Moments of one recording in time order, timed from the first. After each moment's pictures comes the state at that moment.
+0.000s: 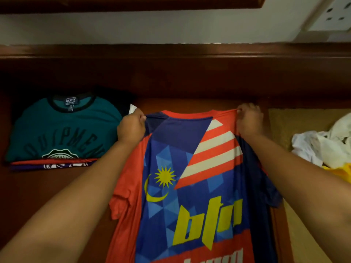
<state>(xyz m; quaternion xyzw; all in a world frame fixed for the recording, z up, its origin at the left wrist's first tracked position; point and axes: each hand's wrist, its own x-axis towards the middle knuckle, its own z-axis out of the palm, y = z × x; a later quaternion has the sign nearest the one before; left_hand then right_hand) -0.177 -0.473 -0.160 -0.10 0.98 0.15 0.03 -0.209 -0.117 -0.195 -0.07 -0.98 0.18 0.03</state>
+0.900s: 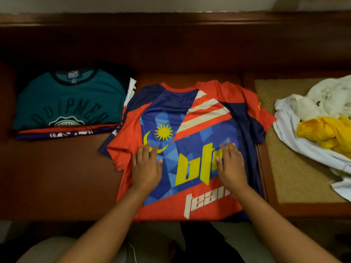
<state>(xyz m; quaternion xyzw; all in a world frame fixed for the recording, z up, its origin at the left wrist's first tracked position) 0.065 -0.445 -0.212 0.01 0.99 0.11 0.08 0.068 -0.161 -0.223 -0.05 -0.97 0.20 -0.09</state>
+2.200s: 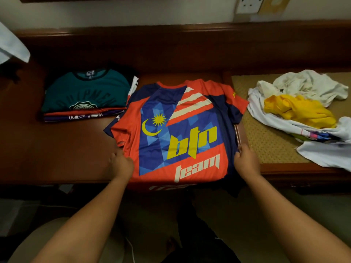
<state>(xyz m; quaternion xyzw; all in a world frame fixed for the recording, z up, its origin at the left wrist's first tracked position) 0.169 -0.491 -0.190 -0.29 0.93 0.23 0.02 0.175 -0.095 -0.167 -0.21 -0.95 0.23 -0.02</state>
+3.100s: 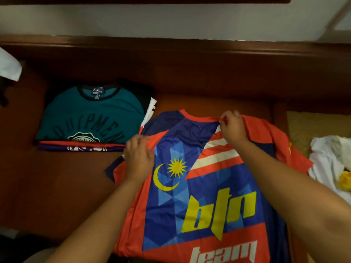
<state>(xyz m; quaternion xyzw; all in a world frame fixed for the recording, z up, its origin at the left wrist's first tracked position) -0.041 -0.491 -0.185 -0.08 0.97 0.18 -0.11 -0.179 -0.204 -0.211 0.00 -0.95 0.31 0.00</state>
